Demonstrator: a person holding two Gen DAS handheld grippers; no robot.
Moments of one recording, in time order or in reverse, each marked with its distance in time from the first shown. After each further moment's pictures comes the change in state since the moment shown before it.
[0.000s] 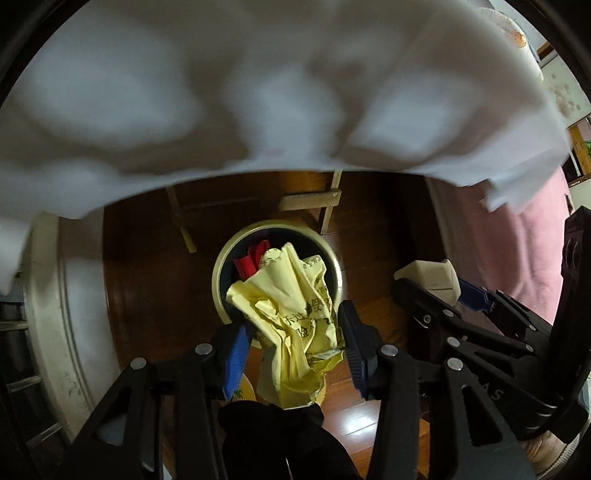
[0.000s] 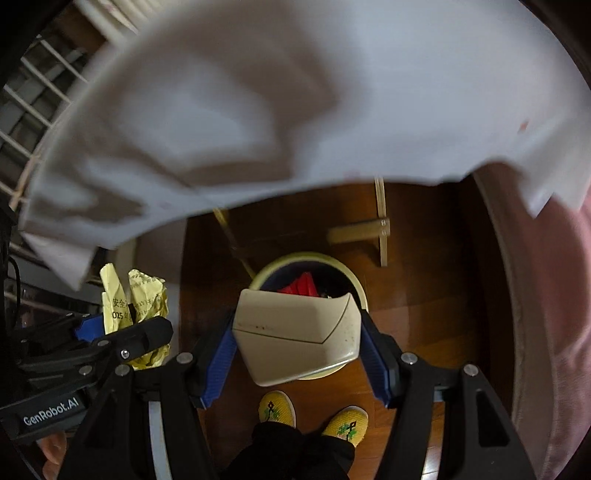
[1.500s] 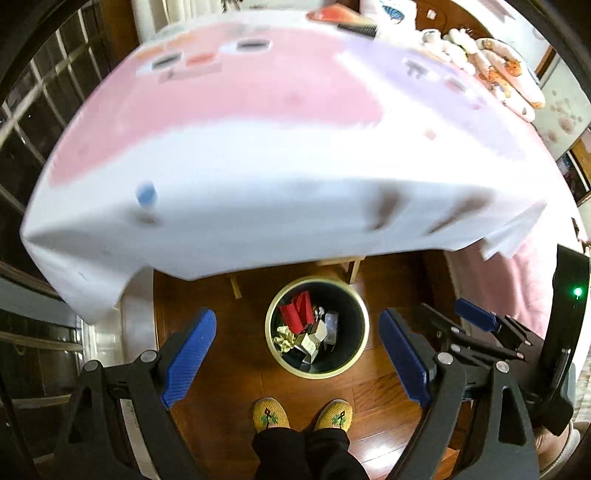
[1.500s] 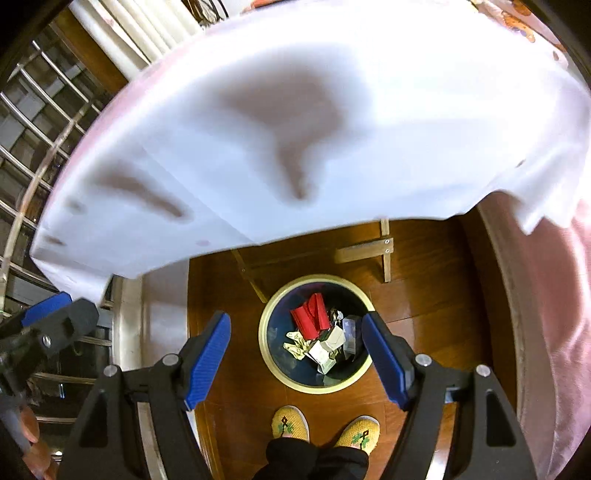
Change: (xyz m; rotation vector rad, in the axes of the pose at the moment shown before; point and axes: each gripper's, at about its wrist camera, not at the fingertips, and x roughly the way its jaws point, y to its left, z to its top) left arm -0.144 0.016 0.013 0.005 -0.206 0.102; right arm -0.069 0.044 0.017 0.028 -0.093 -0.011
